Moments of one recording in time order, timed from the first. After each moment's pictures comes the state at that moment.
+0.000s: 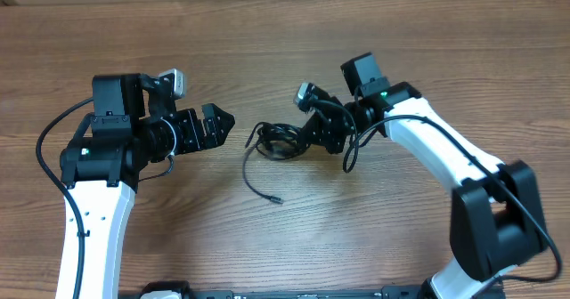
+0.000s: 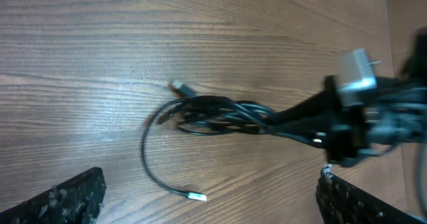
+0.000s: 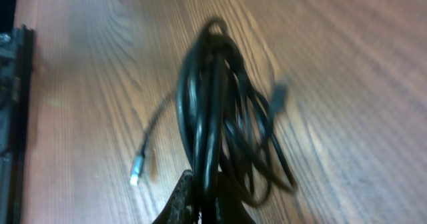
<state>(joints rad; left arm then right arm) 0.02 1.23 1.19 -0.93 0.52 -0.26 0.39 1.79 1.30 -0.68 -0.75 -0.61</state>
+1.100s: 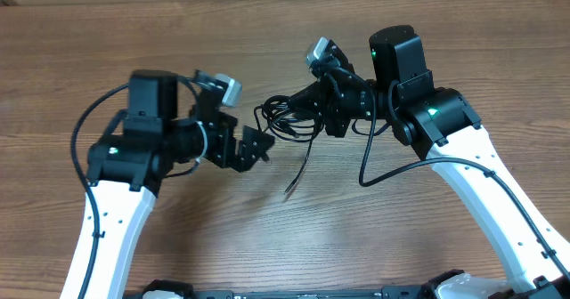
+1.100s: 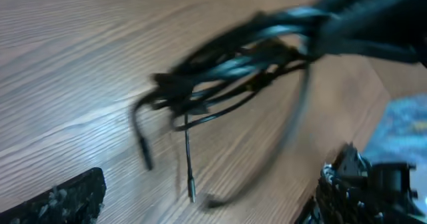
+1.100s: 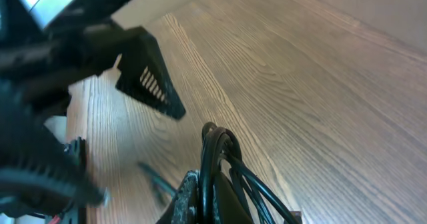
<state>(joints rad) -0.17 1.24 1.19 -0.88 0.69 0.06 0.42 1.48 1.38 -0.58 -0.77 -0.22</state>
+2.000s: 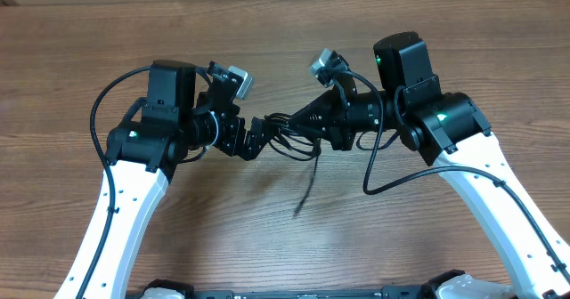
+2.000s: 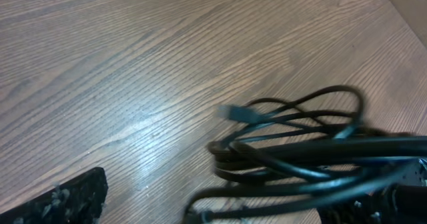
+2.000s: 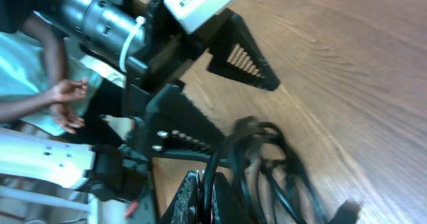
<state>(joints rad) -0.20 1.32 1.19 -0.78 0.56 0.11 0.42 1.44 1.38 -0.71 -0.92 -0.09</state>
